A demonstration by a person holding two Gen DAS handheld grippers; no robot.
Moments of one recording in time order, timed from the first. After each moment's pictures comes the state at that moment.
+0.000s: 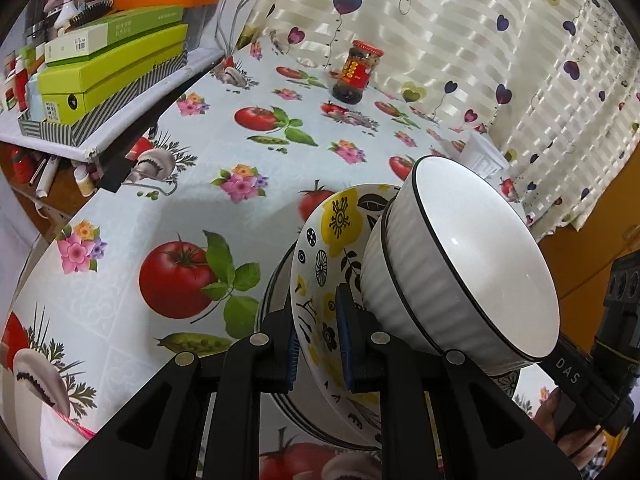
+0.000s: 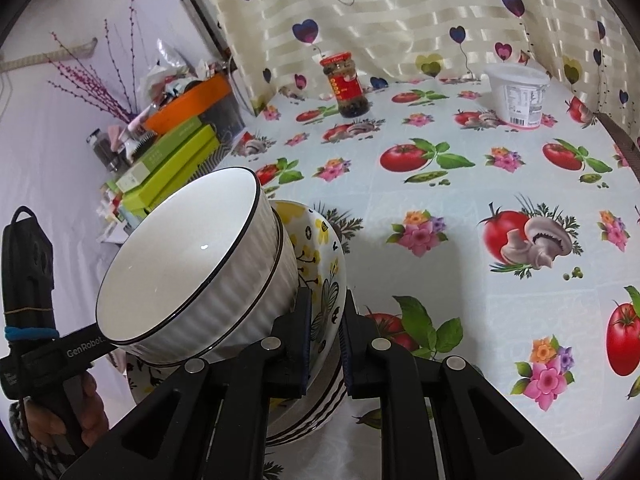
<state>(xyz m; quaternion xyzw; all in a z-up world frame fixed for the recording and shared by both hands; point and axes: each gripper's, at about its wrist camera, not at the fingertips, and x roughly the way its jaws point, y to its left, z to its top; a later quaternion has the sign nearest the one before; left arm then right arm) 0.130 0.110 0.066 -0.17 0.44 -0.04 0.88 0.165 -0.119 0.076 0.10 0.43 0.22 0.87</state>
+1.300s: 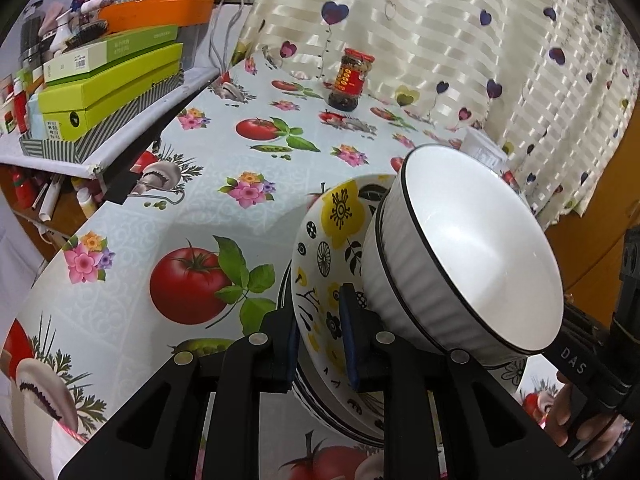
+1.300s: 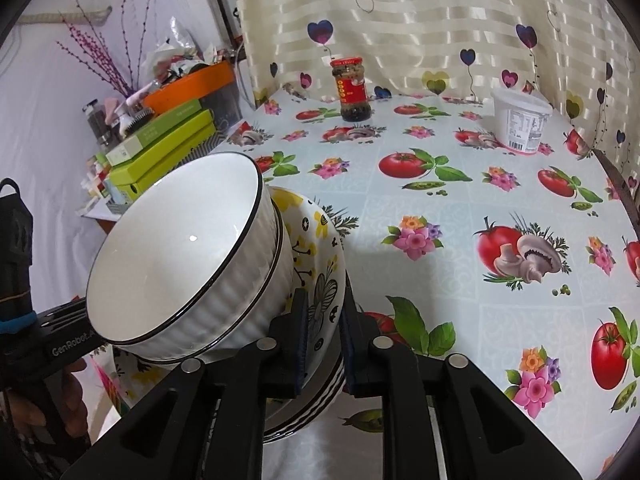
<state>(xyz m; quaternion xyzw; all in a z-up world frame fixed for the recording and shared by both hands) 0.116 0.114 0.057 -0.13 0.40 -0.04 0.90 0.152 -0.105 0.072 0.03 0.40 0.20 0.90</state>
